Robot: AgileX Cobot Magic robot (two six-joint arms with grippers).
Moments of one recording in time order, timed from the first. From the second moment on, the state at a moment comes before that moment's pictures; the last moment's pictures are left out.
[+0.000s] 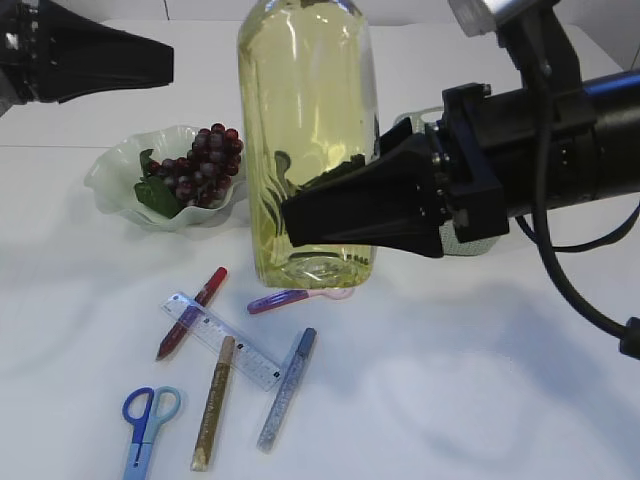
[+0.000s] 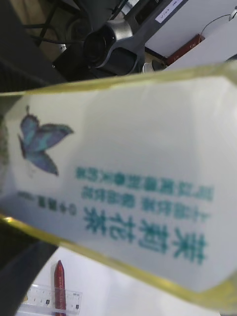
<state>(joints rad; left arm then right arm) 0.00 1.55 -1.08 -1.49 1.19 1.45 0.30 1.47 -0.92 1.53 1.14 -1.67</state>
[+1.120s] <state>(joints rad) -0.03 1.52 -1.08 -1.50 1.18 1.33 0.29 1.57 -0.92 1.53 1.12 -1.68</state>
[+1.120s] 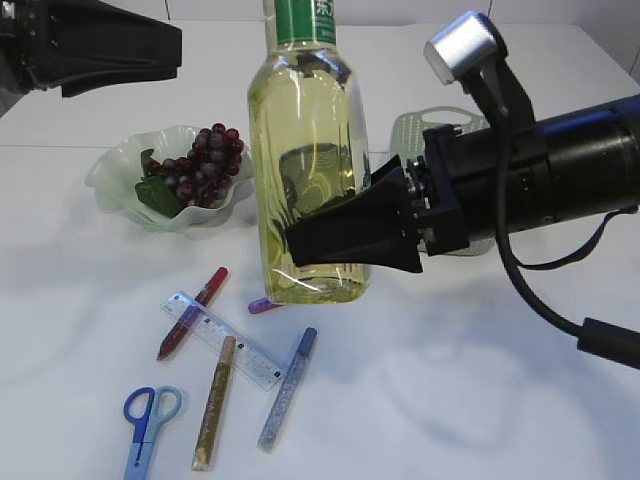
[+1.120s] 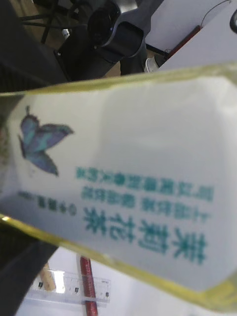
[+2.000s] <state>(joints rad) -0.15 1.53 -1.08 -1.58 1.19 1.32 0.28 1.67 -1.09 1.52 1.13 -1.67</state>
